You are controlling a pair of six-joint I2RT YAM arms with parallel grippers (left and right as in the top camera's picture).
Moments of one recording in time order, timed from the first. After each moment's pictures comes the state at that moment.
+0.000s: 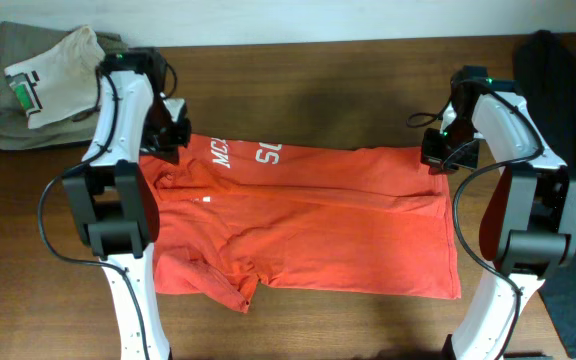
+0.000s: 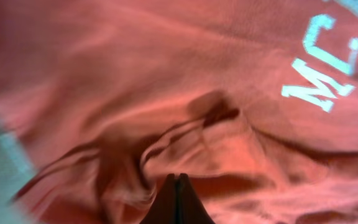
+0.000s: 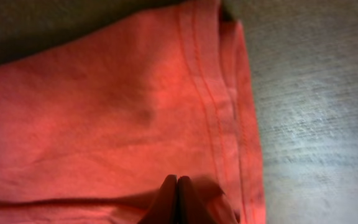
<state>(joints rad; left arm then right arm) 0.01 2.44 2.19 -1.47 0.07 0.04 -0.12 2.15 1.69 -1.14 -0.11 0.18</state>
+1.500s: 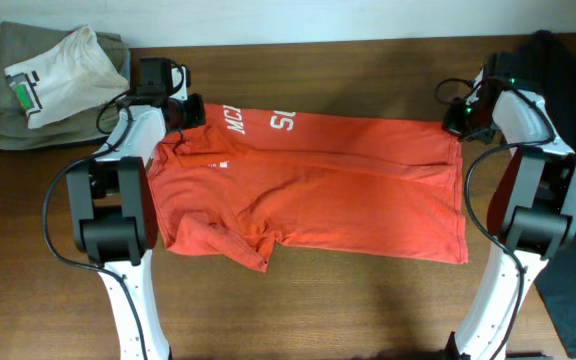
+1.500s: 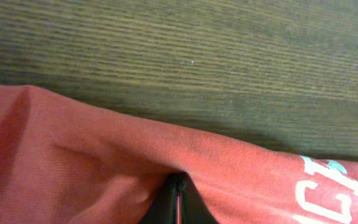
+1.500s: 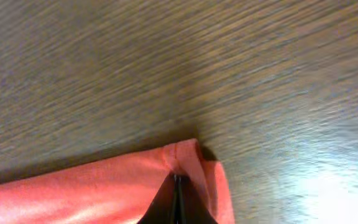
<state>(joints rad) 0.00 2.37 1.78 -0.42 0.20 -0.15 -0.25 2.34 1.86 -0.82 -0.11 0.20</state>
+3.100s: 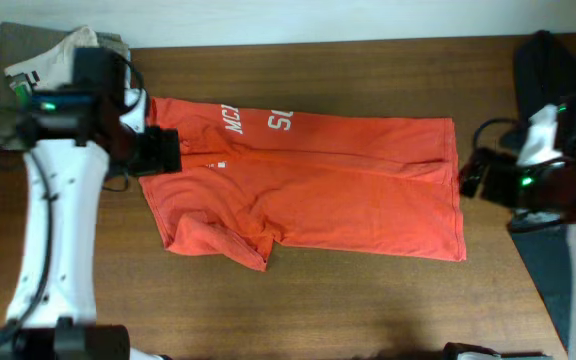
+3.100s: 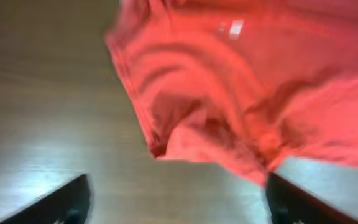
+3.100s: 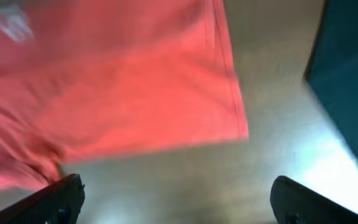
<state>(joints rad) -0.02 1.66 1.71 -1.40 0.02 -0.11 -0.19 1.30 1.48 -1.42 -0.15 0.21</state>
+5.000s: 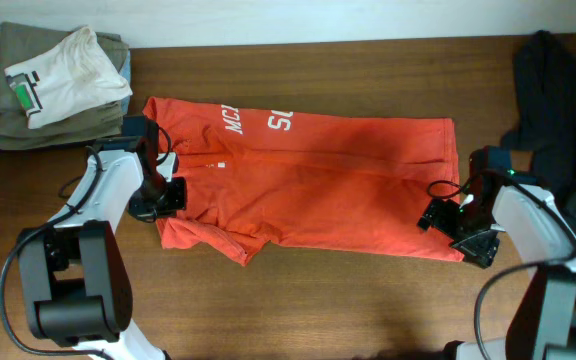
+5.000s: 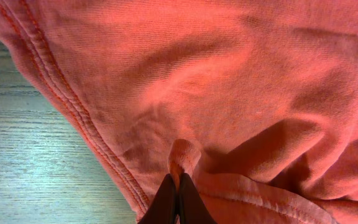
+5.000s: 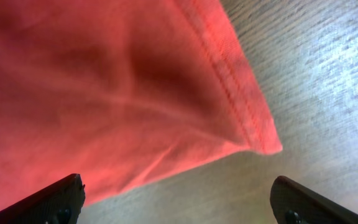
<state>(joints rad) 0.04 1.87 1.26 -0.96 0.06 -0.02 -0.20 1.61 0.95 -0.96 -0.09 0.46</state>
